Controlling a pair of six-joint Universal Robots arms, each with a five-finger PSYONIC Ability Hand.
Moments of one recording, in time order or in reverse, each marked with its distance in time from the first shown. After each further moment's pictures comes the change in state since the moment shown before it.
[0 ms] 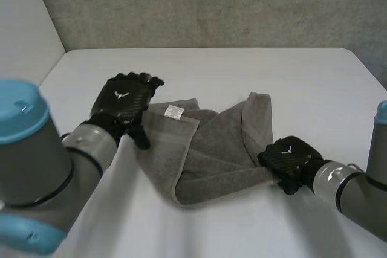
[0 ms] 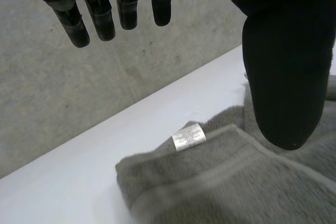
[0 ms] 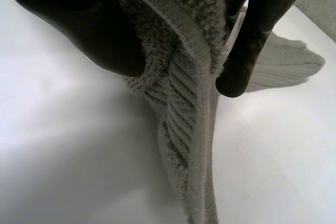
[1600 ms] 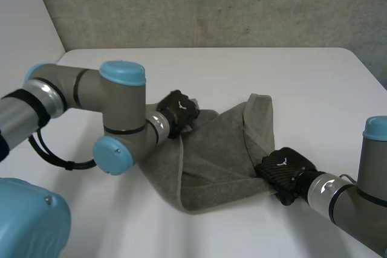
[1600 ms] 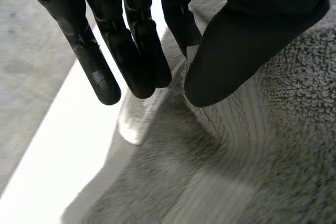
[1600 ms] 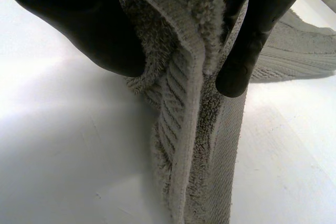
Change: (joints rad) left arm -0.035 -0.727 0.864 -0.401 0.170 0.602; right arm 0.008 0.051 0.049 -0.068 0.001 -0.035; left_hand 0.907 0.929 0.923 0.927 0.903; right_hand 0.004 0.004 0.001 0.000 0.000
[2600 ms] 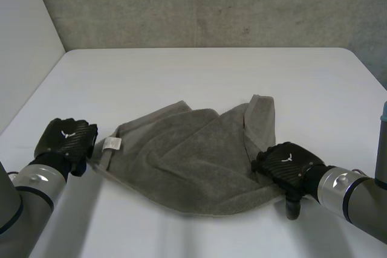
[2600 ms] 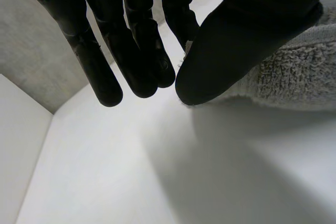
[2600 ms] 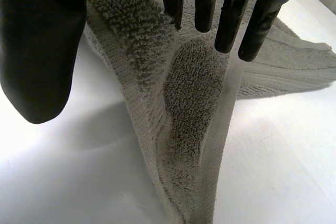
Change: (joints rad) left arm 0.318 0.895 -1.273 0.514 -0.159 -0.332; right arm -0.006 -0.105 -0.042 0.186 -0.018 0.002; left_hand 0.061 0.079 0.080 0.080 0.074; right_hand -1.005 -1.012 -1.029 -1.024 -1.070
